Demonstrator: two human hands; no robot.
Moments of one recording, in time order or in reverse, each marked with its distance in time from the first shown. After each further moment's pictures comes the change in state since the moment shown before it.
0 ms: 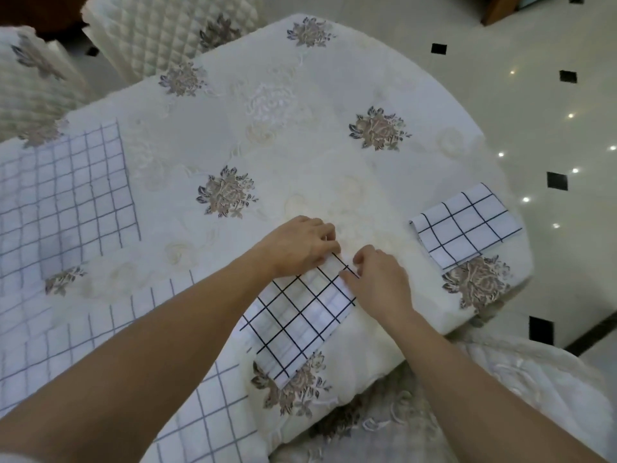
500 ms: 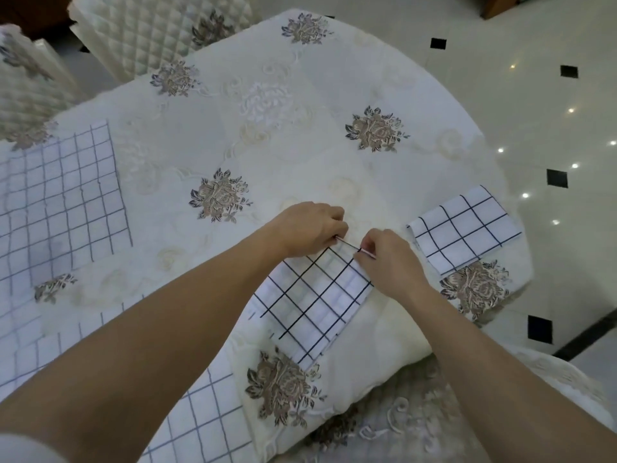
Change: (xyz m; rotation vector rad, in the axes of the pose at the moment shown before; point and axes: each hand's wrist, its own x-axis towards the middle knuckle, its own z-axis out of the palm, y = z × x) left_hand 0.043 -0.016 -0.017 -0.045 -0.076 -0.026; right_hand 0.035 0.011 -0.034 0.099 -0.063 -0.052
